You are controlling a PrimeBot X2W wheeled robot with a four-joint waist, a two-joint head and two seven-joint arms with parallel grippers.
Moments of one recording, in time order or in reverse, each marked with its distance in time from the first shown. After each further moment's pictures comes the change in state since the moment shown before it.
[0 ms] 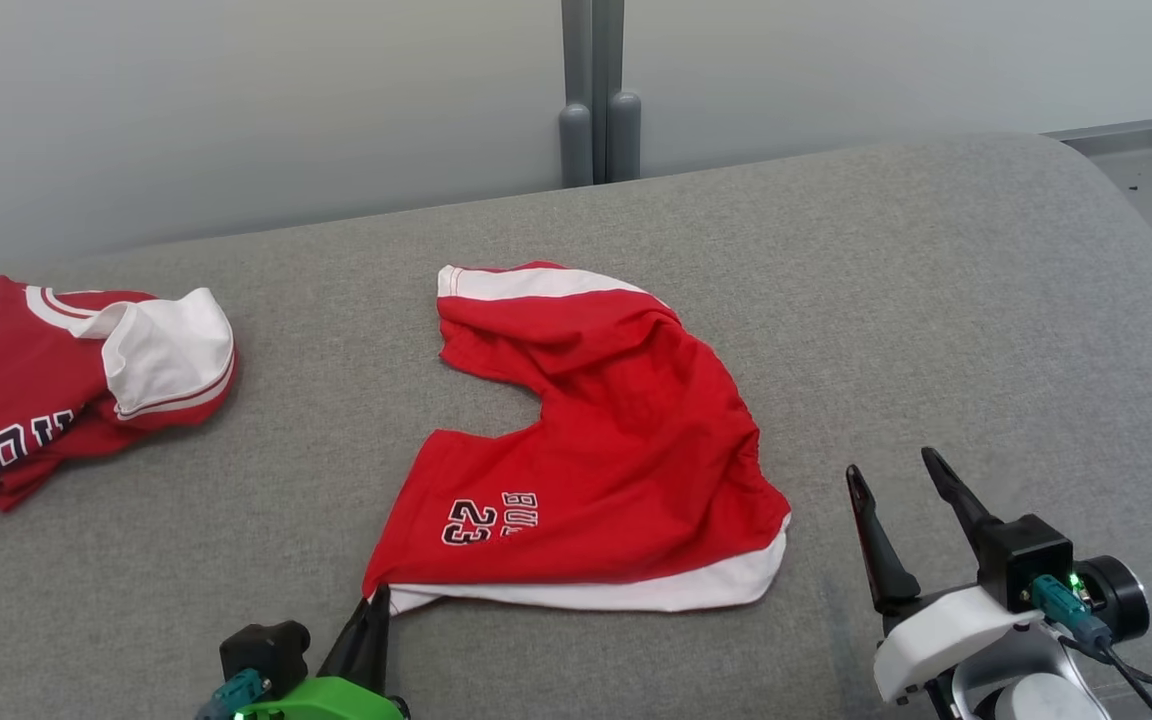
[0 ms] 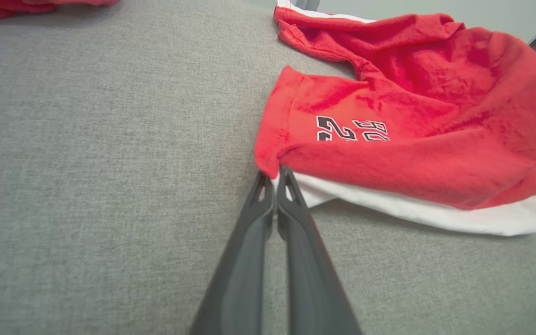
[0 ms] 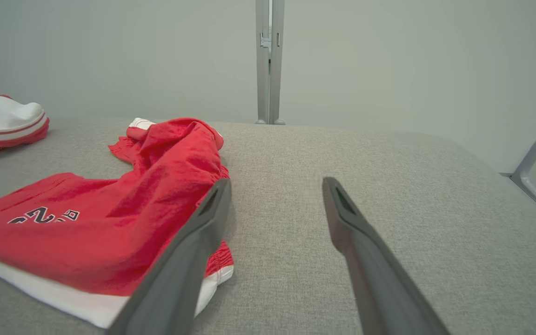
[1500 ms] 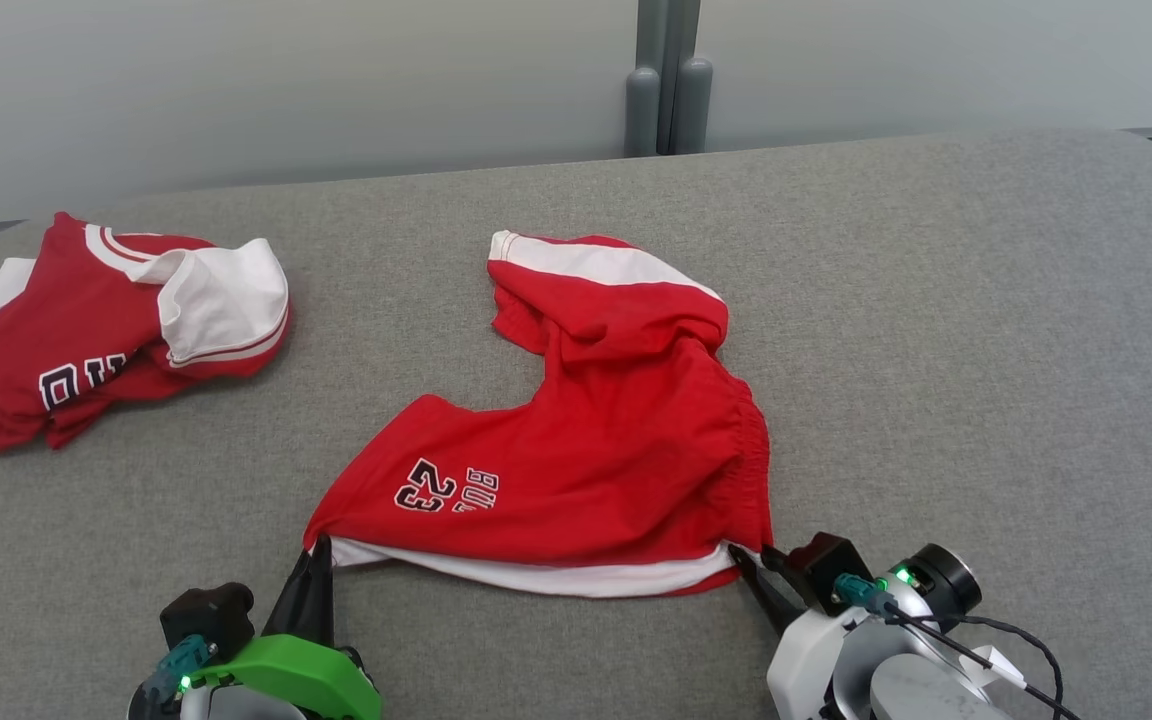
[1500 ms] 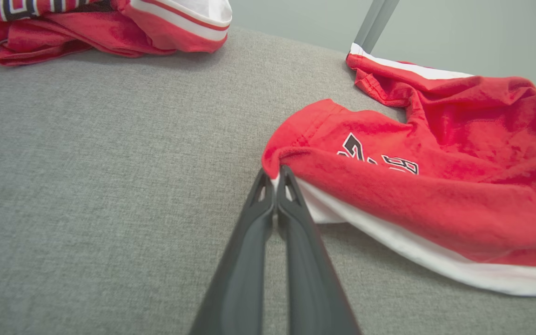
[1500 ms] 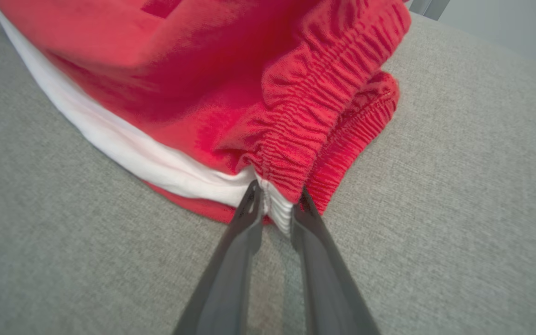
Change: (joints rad) left arm -0.041 0.004 0.125 -0.022 0.049 0.015 -0.007; right arm -0.297 -0.067 0.434 0.601 0.046 0.000 -0.081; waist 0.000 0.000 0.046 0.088
